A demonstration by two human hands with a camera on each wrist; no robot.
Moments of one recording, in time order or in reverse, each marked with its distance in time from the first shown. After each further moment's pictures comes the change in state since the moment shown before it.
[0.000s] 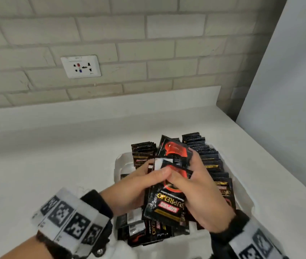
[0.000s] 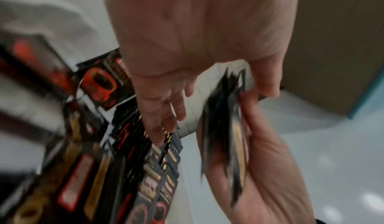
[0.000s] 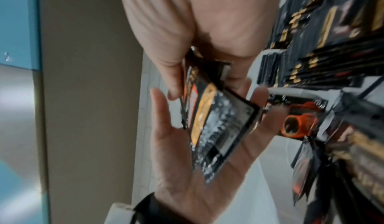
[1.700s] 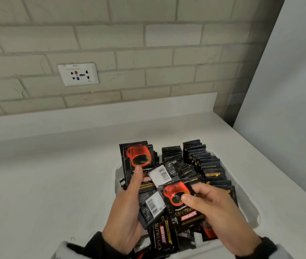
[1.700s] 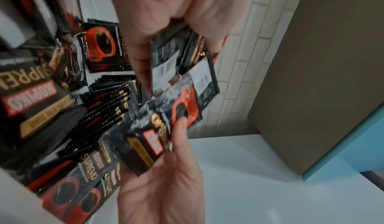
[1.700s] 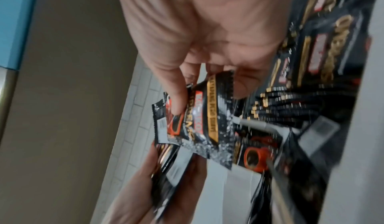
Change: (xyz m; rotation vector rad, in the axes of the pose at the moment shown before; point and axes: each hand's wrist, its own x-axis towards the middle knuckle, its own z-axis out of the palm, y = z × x) left_hand -0.004 -0.016 0.014 -0.605 0.474 0.197; right_hand -0.011 0.014 -0.027 -0.191 0.056 0.087
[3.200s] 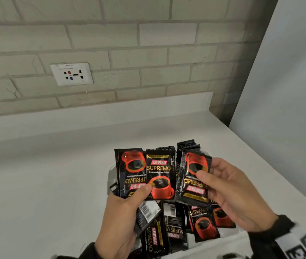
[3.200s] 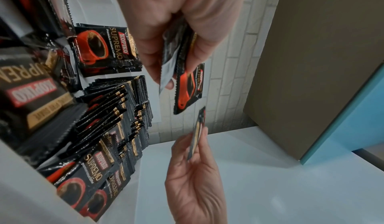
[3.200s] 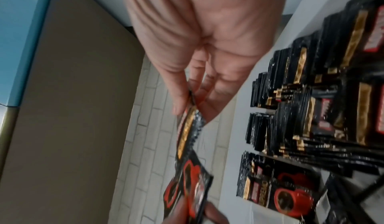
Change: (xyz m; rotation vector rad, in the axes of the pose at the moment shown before) left_hand 0.002 -0.015 -0.002 0.208 0.065 0.237; right_hand 0.019 -0.017 -0.040 0.291 0.036 -0.064
